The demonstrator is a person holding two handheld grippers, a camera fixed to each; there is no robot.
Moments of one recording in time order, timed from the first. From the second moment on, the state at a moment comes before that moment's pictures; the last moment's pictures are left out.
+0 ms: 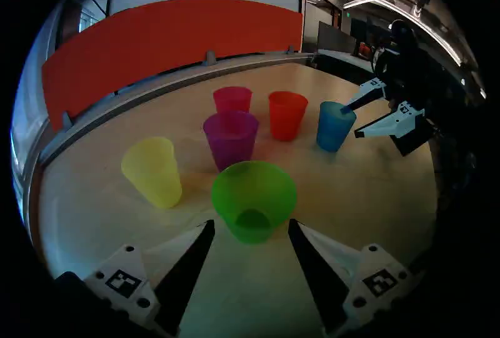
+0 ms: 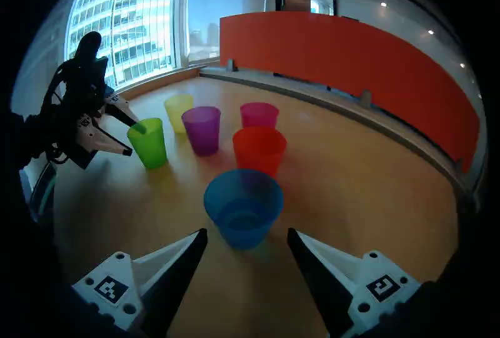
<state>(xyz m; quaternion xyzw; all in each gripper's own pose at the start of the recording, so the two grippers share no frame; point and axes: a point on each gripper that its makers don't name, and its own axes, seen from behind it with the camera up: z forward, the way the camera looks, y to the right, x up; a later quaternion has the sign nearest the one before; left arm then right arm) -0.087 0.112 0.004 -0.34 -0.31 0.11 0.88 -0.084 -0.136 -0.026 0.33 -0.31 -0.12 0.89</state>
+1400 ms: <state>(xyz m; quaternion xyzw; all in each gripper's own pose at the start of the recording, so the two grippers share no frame) -0.089 0.132 0.026 -0.35 -0.31 0.11 0.88 -0.093 -0.161 -0.002 0.34 -0.32 -0.12 0.88</state>
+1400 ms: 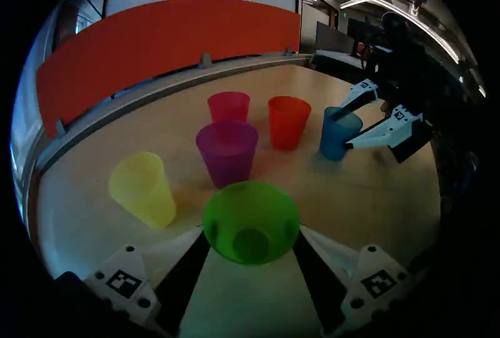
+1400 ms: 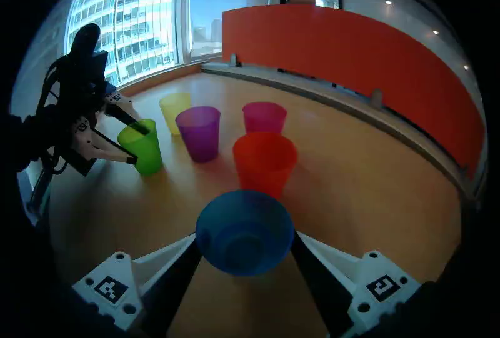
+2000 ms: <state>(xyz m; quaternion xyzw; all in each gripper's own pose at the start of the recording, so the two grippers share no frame) -0.084 0.132 0.025 -0.35 -0.30 0.10 0.88 -0.096 -0.163 0.000 0.34 -0.31 -0.13 0.88</state>
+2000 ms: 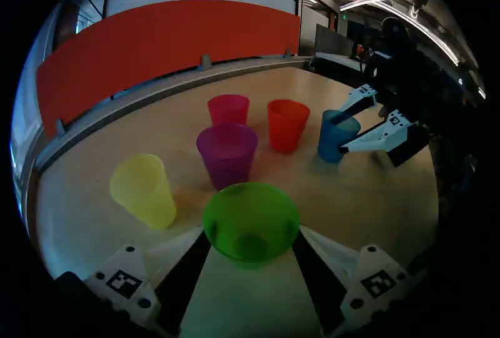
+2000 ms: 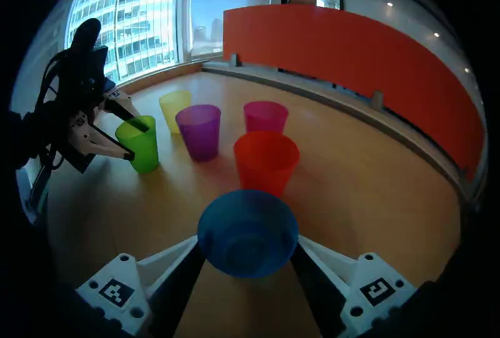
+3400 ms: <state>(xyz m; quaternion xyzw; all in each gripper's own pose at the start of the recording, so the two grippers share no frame) 0.024 0.123 0.024 -0.33 -0.17 0.04 0.93 0.025 -0.158 -0.003 0.33 -0.18 -0.07 0.93</state>
